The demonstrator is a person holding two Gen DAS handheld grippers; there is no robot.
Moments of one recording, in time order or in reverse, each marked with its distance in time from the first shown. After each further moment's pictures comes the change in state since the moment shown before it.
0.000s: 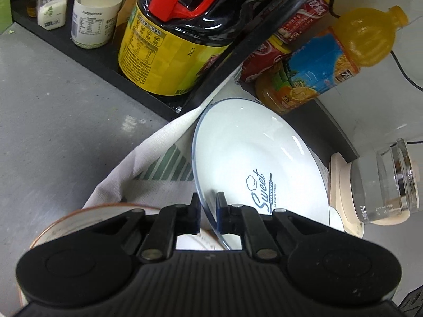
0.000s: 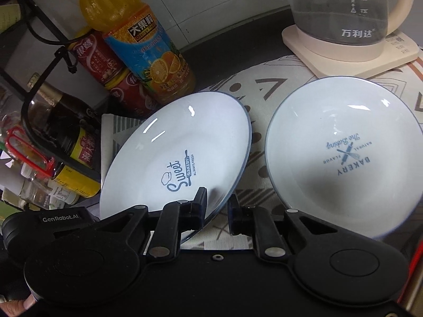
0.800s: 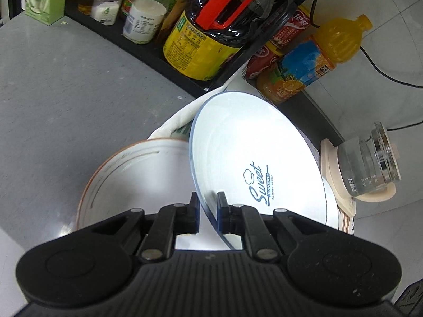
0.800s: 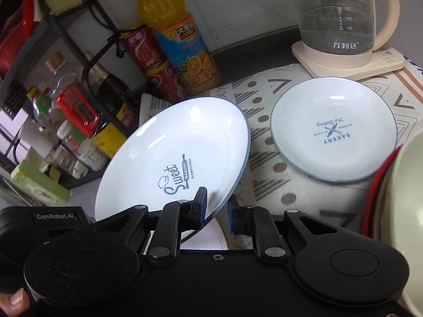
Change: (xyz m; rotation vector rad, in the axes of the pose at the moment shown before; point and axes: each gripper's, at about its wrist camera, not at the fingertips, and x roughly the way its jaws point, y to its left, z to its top) left arm -0.087 0.034 -0.064 -0.005 -0.044 -0.013; right arm -0.066 0.008 -0.062 -0.112 -0.063 0.048
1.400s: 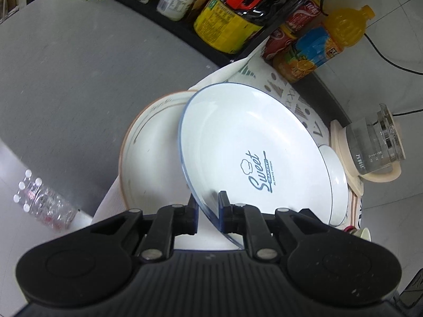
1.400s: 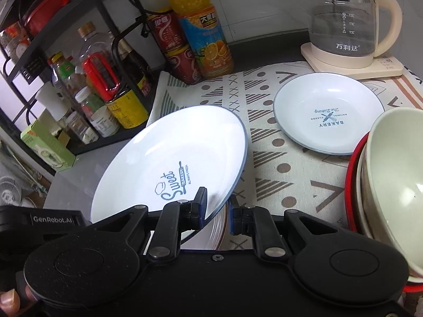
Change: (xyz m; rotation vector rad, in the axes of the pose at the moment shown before) left arm -0.028 0.028 -0.052 -0.032 0.034 0.042; right arm -0.032 0.002 -0.036 -0.119 0.005 0.009
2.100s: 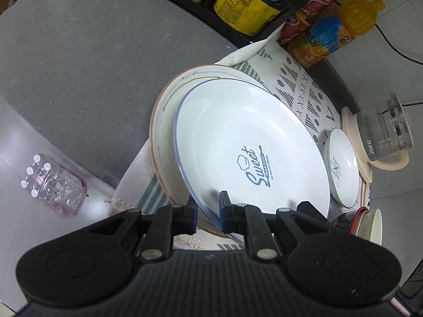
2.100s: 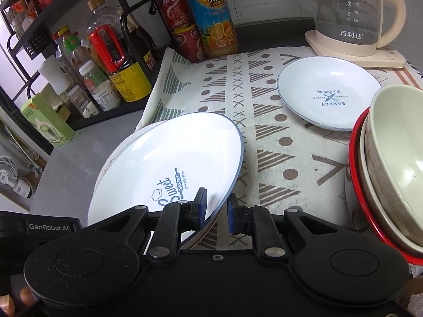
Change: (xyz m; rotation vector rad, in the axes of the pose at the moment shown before) left arm -0.001 0.023 -0.015 -0.009 0.050 0.028; right arm 0.001 0.006 -0.022 -0.044 0.059 -0.014
